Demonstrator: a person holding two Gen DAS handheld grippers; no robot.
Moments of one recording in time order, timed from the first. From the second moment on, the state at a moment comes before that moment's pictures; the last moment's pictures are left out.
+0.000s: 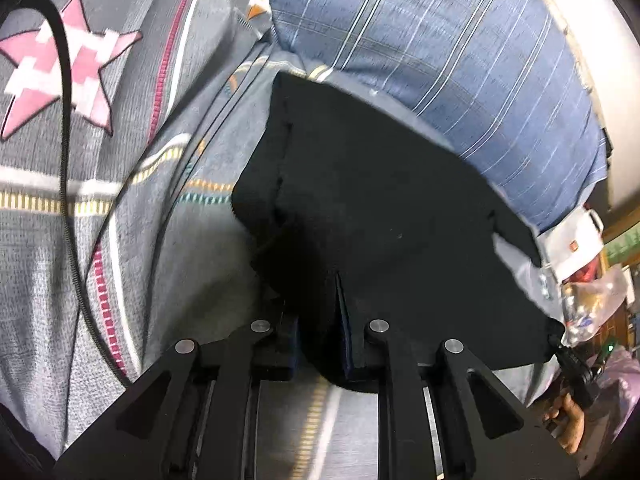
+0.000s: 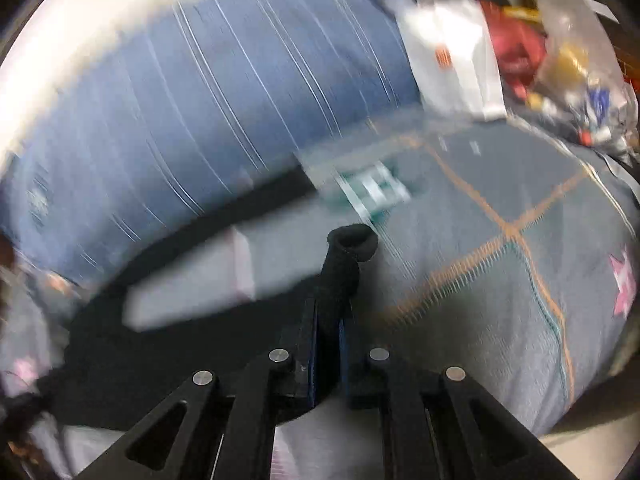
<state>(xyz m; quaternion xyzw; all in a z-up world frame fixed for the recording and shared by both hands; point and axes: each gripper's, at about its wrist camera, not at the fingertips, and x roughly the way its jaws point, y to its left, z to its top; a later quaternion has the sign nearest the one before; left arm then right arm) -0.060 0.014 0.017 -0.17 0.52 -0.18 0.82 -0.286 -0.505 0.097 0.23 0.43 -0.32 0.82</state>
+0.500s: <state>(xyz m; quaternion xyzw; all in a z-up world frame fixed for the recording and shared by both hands) -0.087 0.046 0.065 -0.12 0.48 -0.15 0.85 -0.262 -0.437 0.144 0.21 0.38 -0.20 0.88</state>
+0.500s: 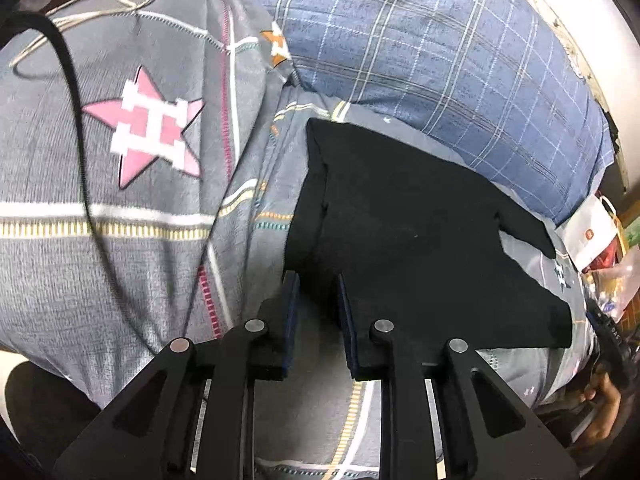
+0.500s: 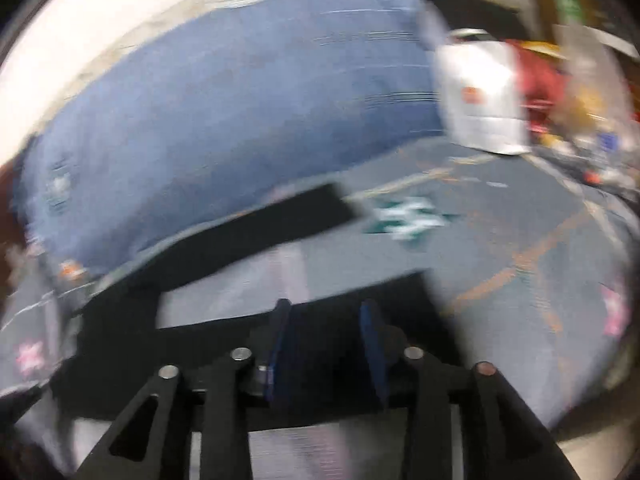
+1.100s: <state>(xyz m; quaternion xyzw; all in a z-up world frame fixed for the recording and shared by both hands) -0.066 -0.016 0.024 -0.07 0.48 -0.16 0.86 -0.140 -0.267 0.040 0.15 0.49 0.06 0.86</state>
